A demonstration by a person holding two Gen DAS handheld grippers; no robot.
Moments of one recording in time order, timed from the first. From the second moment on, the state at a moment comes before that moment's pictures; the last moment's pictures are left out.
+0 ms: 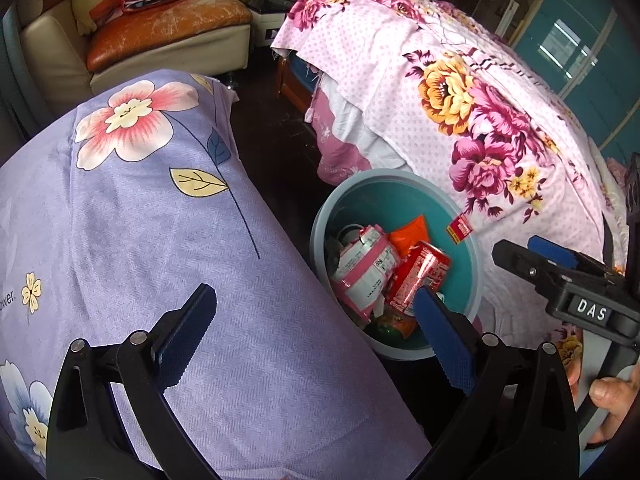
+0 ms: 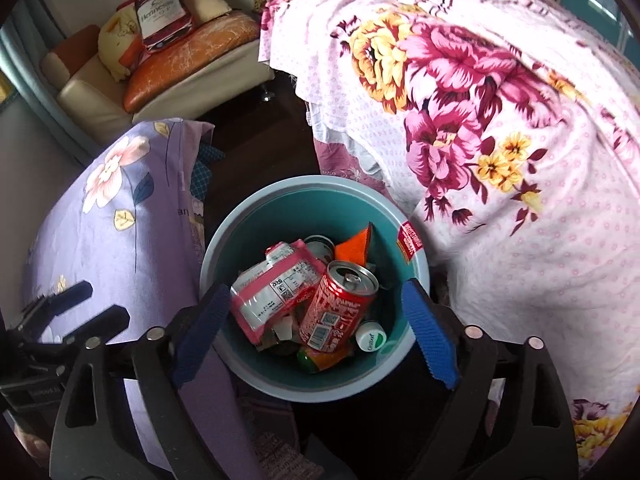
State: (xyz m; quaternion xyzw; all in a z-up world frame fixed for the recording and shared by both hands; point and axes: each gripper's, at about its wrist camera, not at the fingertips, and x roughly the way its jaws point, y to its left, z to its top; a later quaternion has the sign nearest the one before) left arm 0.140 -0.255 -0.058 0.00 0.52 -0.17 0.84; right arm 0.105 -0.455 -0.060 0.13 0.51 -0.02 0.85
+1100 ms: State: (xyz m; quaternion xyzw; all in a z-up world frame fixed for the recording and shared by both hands) left arm 0.048 -0.202 -0.013 -0.02 0.47 -0.12 0.87; right arm 0.008 -0.397 -0.004 0.05 0.47 0.01 0.88
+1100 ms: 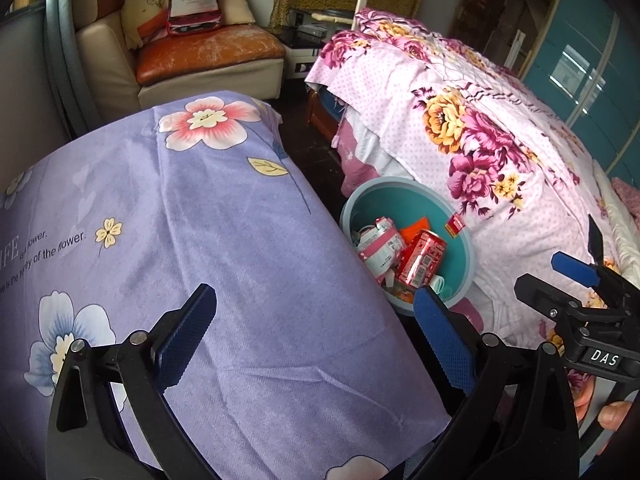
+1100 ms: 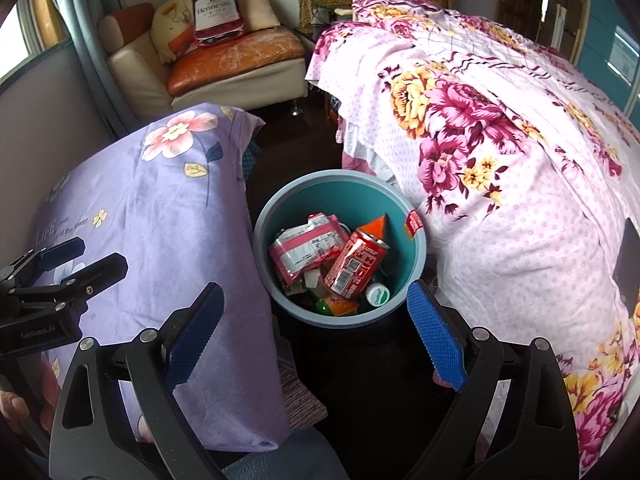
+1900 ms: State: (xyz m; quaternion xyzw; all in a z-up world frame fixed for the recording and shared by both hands) left arm 0.045 -0.191 -0.030 0.01 0.47 -0.09 0.88; right arm 0.015 -0.393 -0.027 0.05 0.48 0.02 0.88
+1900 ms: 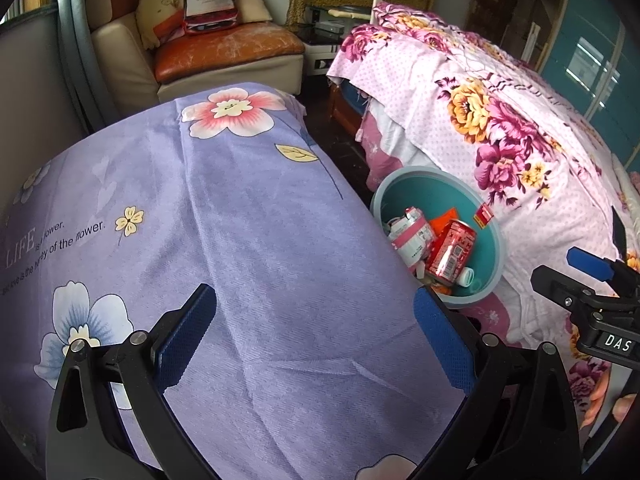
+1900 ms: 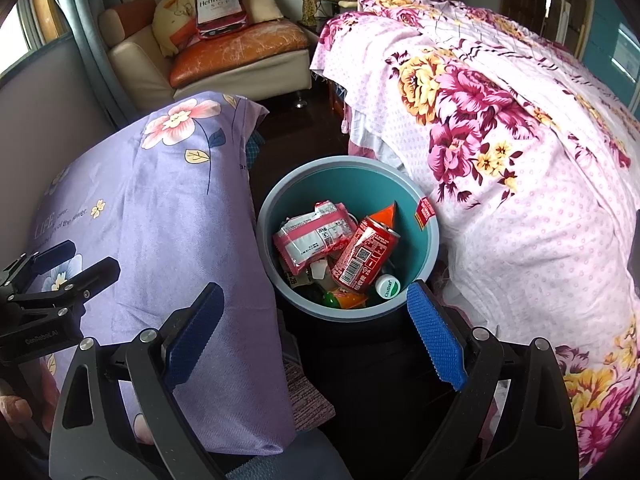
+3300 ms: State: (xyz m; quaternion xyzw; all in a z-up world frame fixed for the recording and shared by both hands) left arm 0.061 -0.176 -0.040 0.01 0.48 -0.07 0.87; right arm 0.037 -0.385 -0.037 0.05 0.49 0.03 0.87
